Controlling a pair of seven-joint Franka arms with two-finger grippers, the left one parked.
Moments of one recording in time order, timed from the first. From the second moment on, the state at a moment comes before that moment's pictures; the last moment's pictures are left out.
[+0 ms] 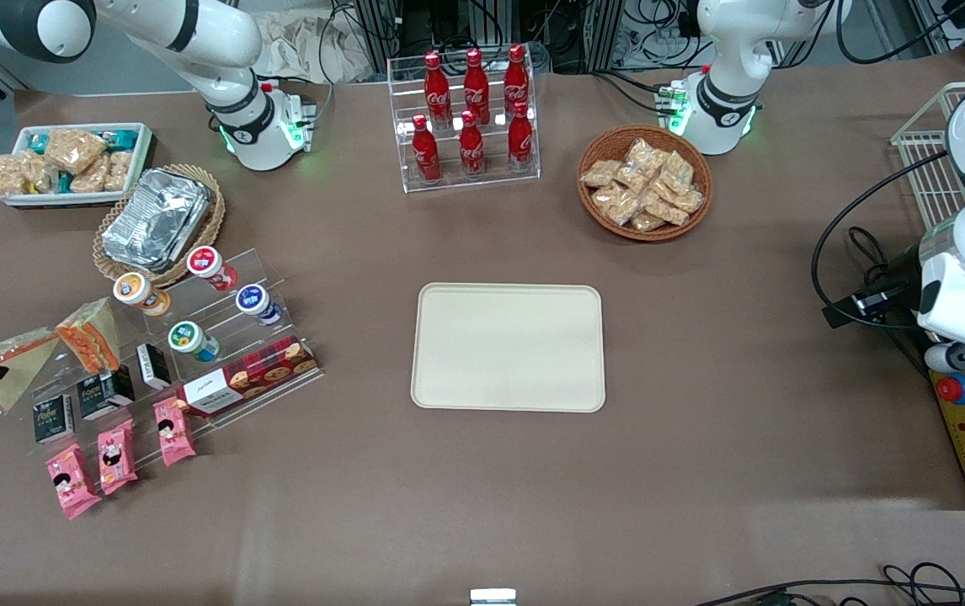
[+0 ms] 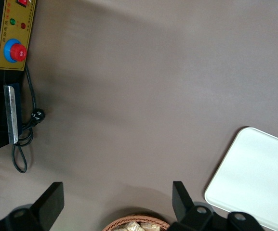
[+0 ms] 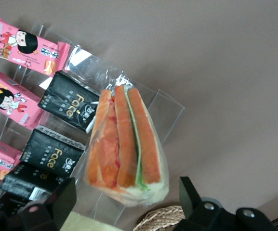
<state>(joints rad) -0.30 0.51 -0.22 -1.44 0.07 1.80 0.09</state>
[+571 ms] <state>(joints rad) -0.30 0.54 -0.22 -1.44 0.07 1.84 0.09</state>
